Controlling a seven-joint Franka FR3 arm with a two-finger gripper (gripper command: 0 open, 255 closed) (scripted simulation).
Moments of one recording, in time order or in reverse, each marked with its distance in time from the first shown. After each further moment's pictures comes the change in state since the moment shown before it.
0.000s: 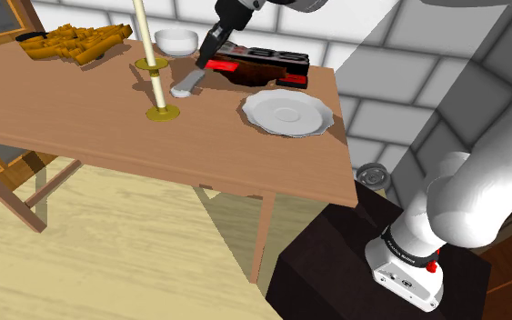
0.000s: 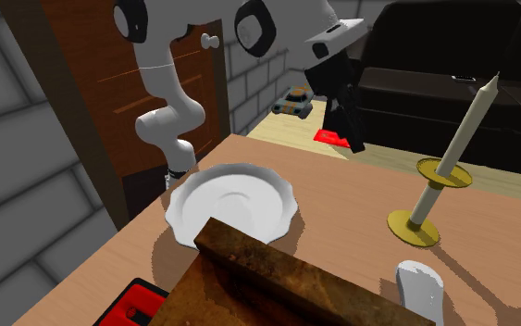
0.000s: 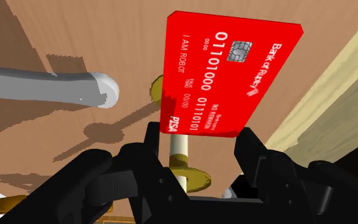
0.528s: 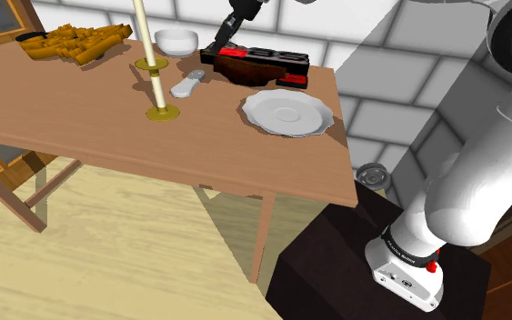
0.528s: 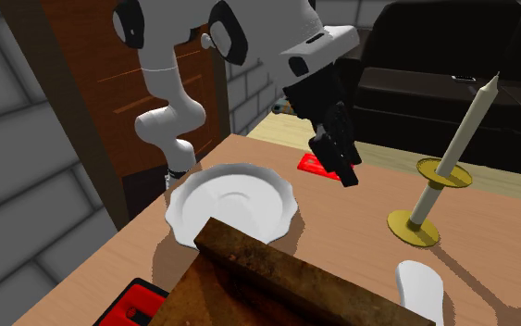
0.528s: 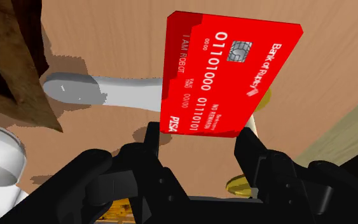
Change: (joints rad) arm -0.071 0.124 -0.102 0.158 0.089 -0.078 -0.200
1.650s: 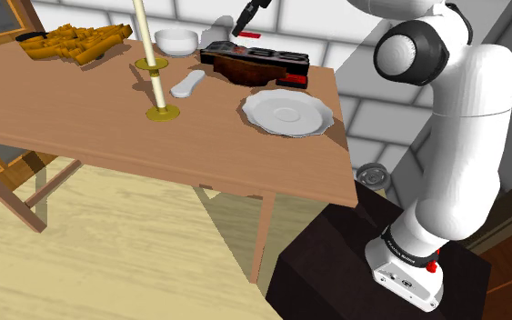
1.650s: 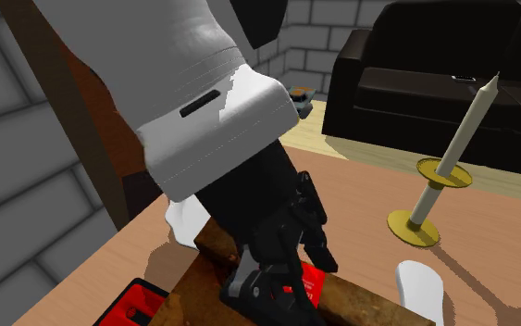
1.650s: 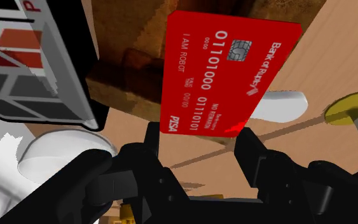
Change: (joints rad) arm -0.231 0.464 -0.100 0.663 0.158 -0.304 -0.252
